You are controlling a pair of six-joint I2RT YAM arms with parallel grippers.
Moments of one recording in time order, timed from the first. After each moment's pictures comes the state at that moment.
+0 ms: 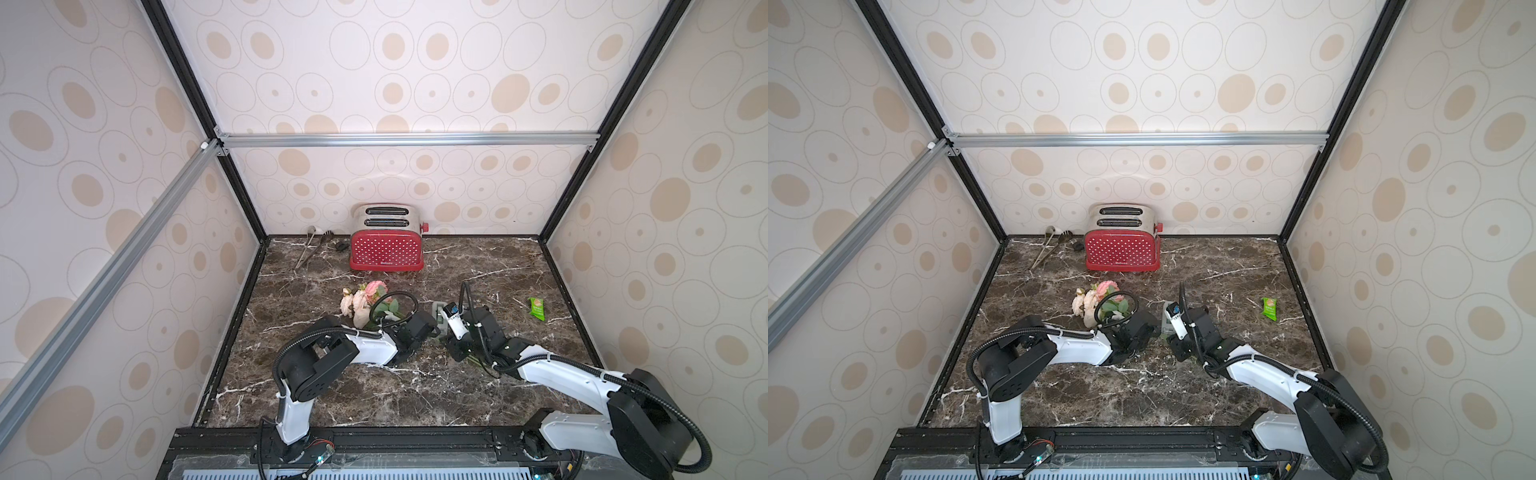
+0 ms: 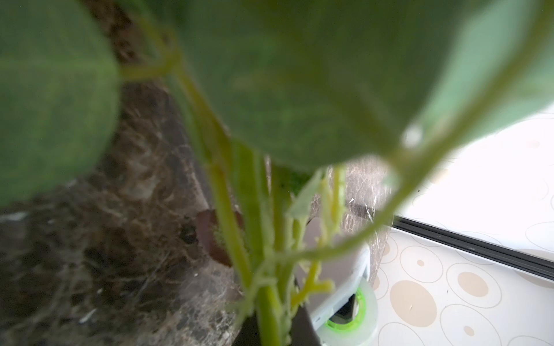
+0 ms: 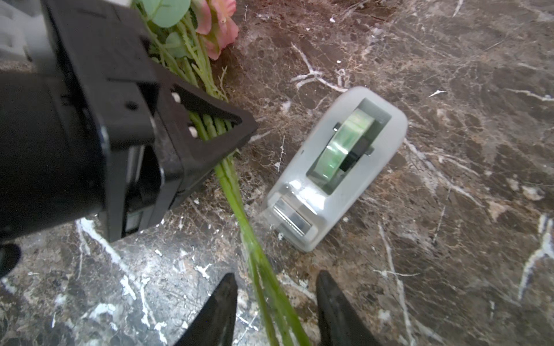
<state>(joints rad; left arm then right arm) -0.94 1.91 0.99 0.17 -0.46 -1.87 0.62 1.25 0.55 -0.09 -0.02 0.02</state>
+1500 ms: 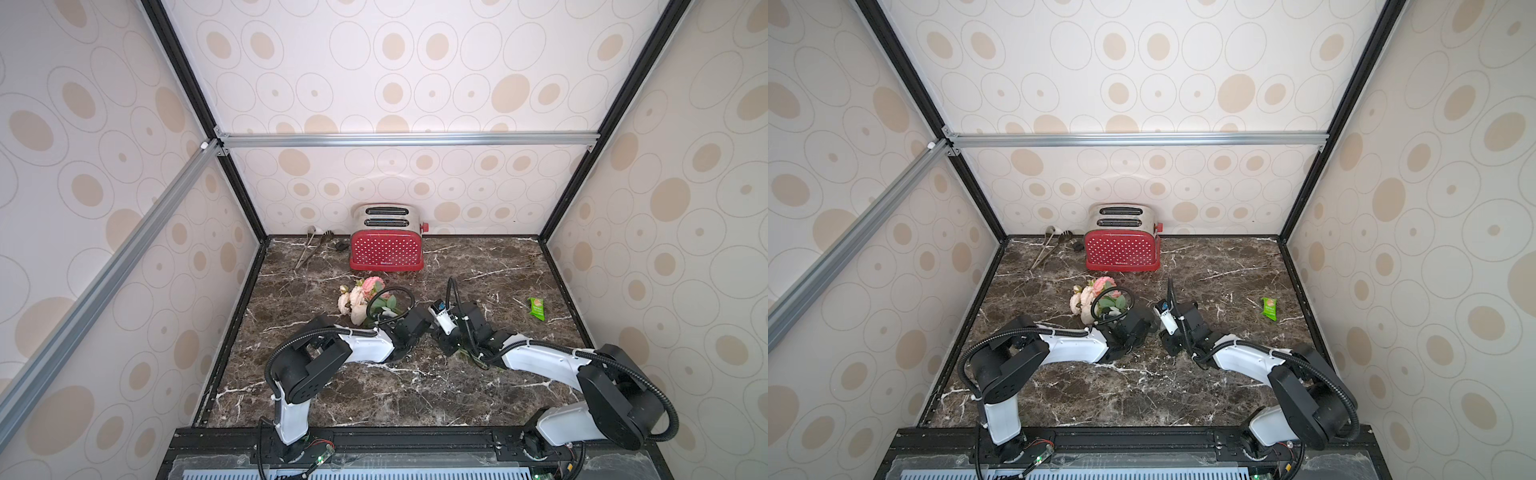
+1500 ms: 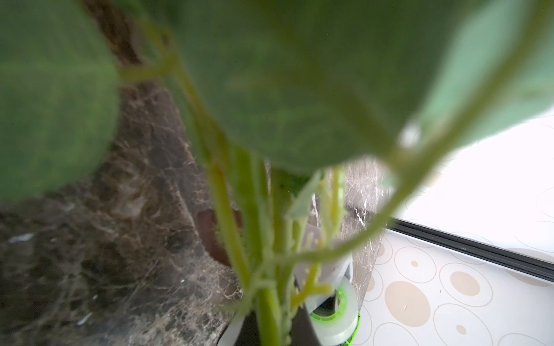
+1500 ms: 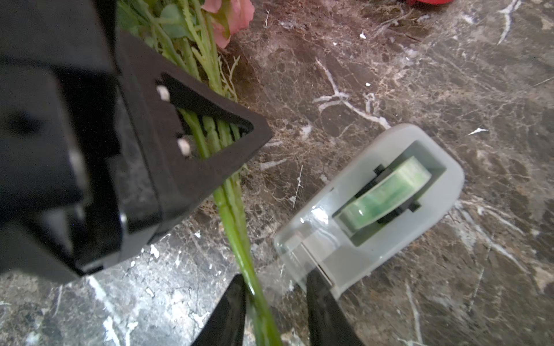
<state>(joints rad) -0.92 1.87 0.99 0.14 -0.46 -1.83 0.63 1.42 0.63 0.00 -0.05 -0.04</state>
